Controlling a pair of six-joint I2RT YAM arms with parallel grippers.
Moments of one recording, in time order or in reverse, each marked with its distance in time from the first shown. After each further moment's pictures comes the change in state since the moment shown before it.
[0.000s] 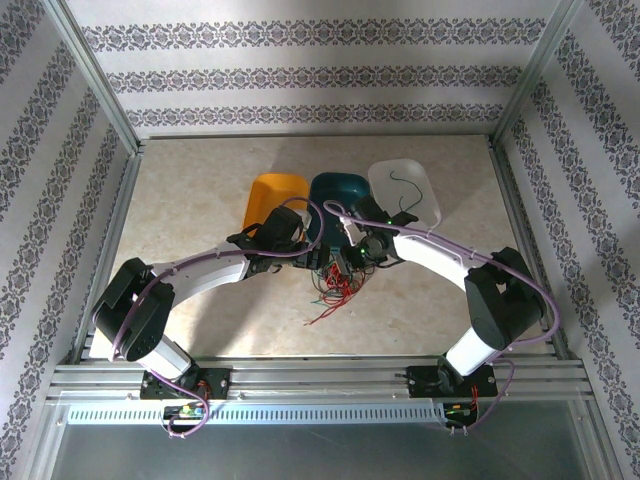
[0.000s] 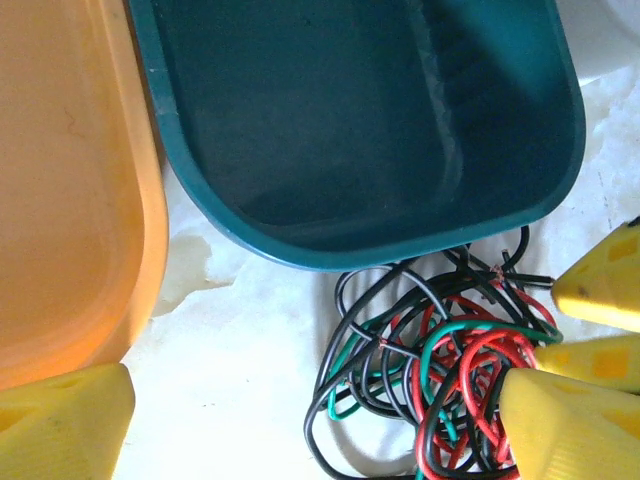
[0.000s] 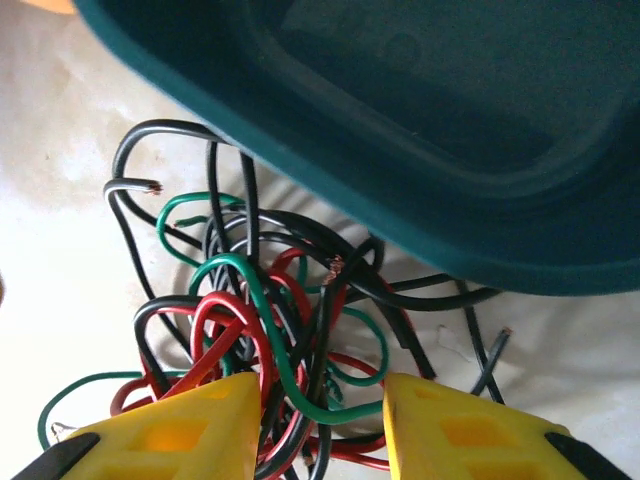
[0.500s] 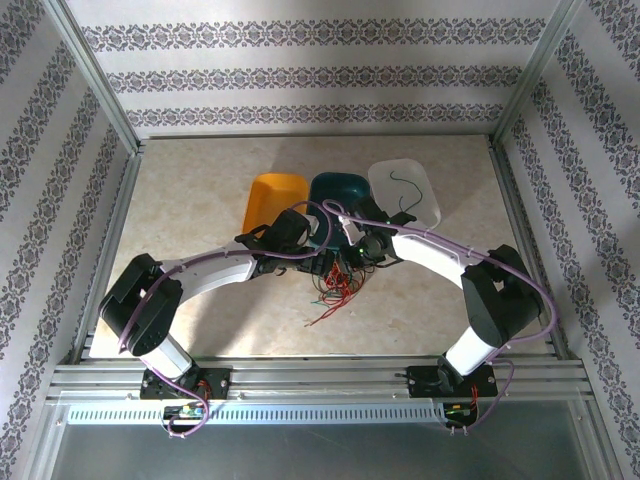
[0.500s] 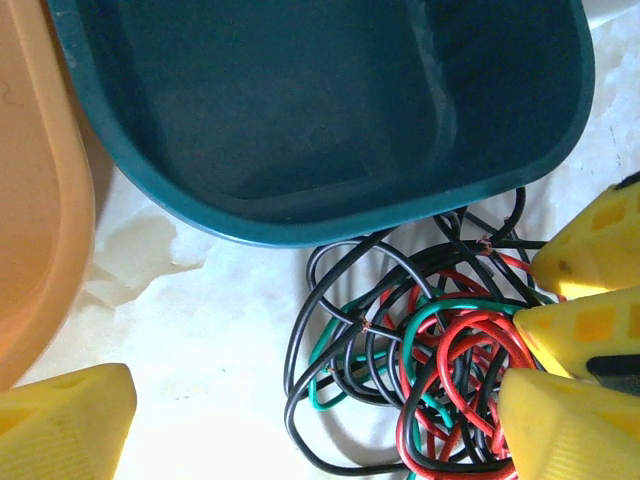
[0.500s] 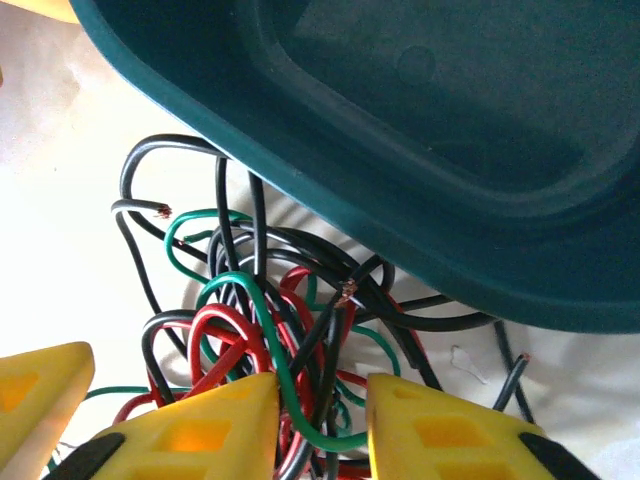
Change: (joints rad) left arm -0.032 0.046 0.029 -0.027 0.005 0.024; right arm 0.008 0.018 -0.006 0.036 -0.017 0.006
